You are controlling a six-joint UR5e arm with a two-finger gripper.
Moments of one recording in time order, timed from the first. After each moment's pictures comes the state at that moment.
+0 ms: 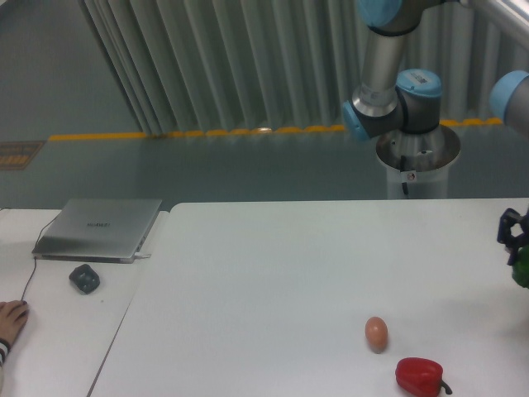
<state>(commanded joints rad) 2.56 -1.94 -1.36 -1.46 1.52 1.17</state>
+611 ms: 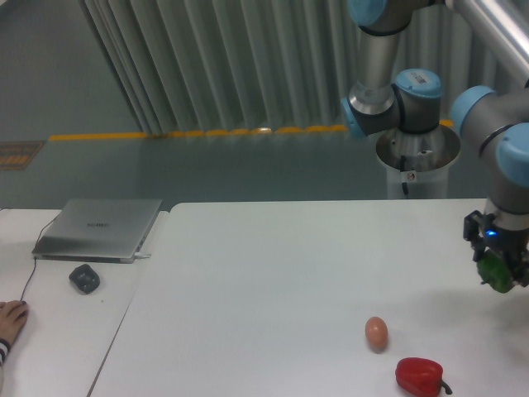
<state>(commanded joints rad) 2.43 -1.96 -1.44 -1.44 1.60 1.25</state>
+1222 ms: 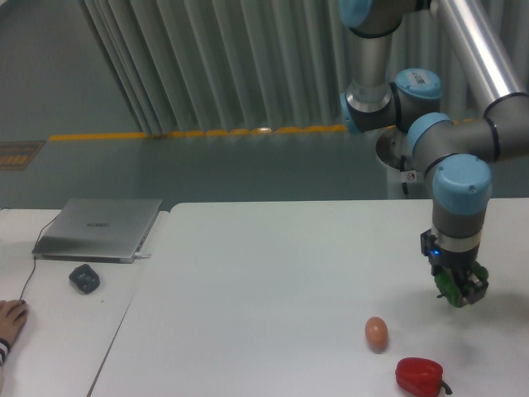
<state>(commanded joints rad) 2.35 -1.98 -1.52 -1.31 1.60 1.18</state>
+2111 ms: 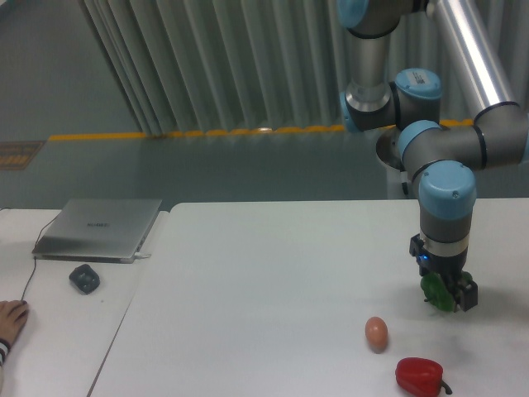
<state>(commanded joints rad) 2.35 -1.97 -1.50 -1.28 1.60 1.18</state>
